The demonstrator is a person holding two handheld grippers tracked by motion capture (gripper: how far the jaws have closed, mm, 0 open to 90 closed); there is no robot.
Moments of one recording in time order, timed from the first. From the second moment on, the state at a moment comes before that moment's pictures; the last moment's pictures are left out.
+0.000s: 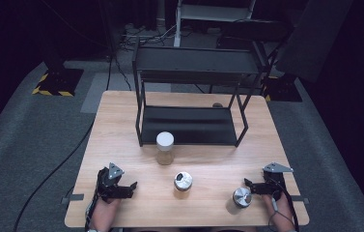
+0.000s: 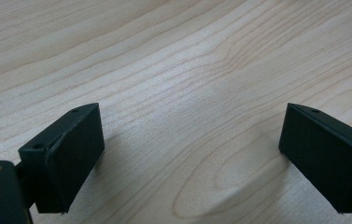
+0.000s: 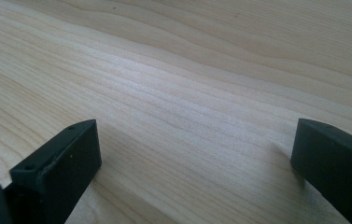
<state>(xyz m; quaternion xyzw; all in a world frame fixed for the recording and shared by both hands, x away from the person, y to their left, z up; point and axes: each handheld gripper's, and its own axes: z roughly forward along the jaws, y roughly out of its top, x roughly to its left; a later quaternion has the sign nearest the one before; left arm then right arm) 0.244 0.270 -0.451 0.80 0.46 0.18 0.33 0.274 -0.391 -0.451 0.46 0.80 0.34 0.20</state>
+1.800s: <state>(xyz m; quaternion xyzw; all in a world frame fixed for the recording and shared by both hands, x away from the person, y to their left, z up) 0.270 0.250 -0.354 0.80 0.42 0.17 0.38 0.278 -0.396 -0.451 0.45 0.80 0.34 0.20</state>
